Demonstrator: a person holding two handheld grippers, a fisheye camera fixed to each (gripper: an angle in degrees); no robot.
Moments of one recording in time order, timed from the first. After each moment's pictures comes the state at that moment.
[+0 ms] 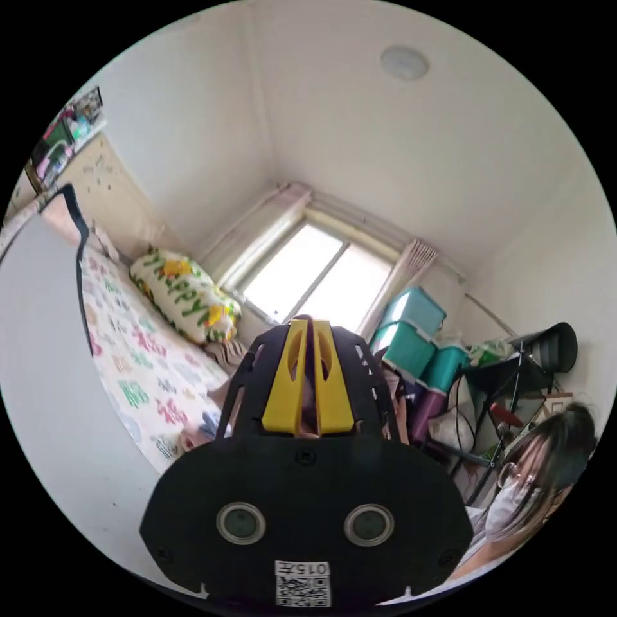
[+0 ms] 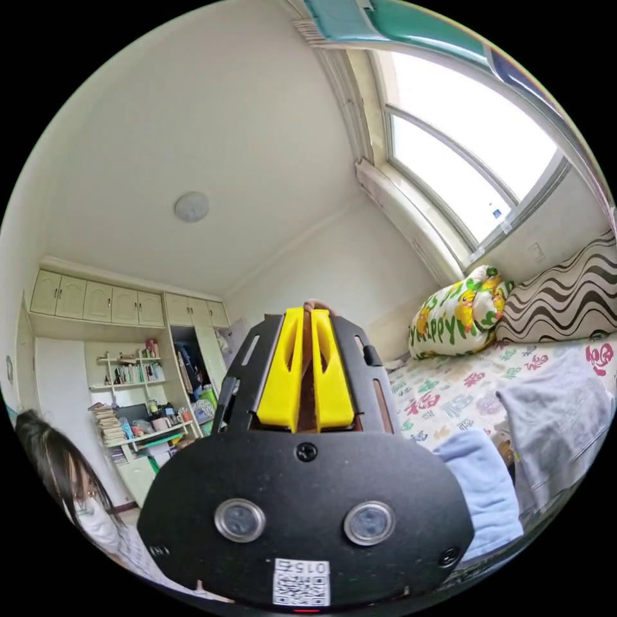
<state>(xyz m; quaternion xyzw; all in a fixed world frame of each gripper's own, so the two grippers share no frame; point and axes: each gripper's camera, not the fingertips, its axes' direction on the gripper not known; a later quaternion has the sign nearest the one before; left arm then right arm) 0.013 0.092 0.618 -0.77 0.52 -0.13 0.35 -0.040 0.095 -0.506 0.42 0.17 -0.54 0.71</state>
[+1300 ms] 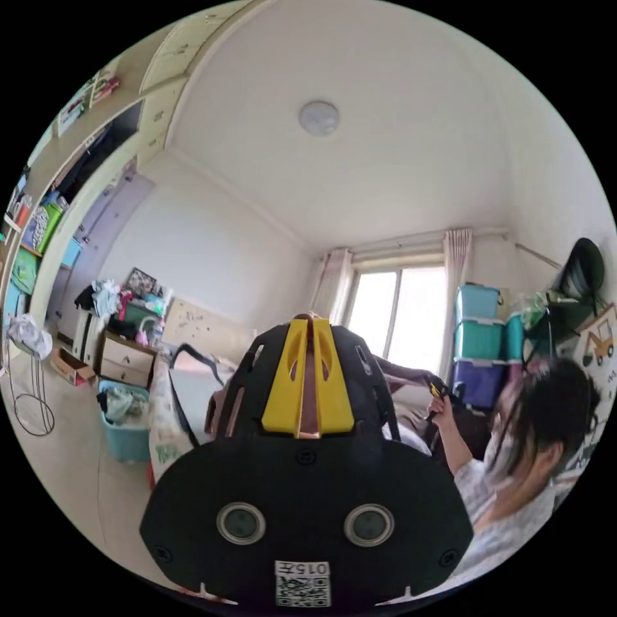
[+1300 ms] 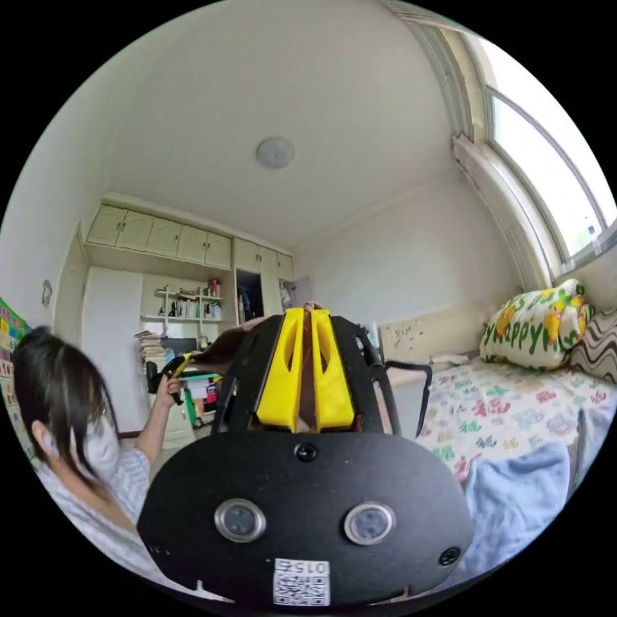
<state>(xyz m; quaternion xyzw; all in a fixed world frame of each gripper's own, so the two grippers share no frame) 0.178 -0.181 0.378 -0.66 0.56 0.12 0.49 -0.013 0.094 -0.262 0.22 0.17 -0.63 0.73</state>
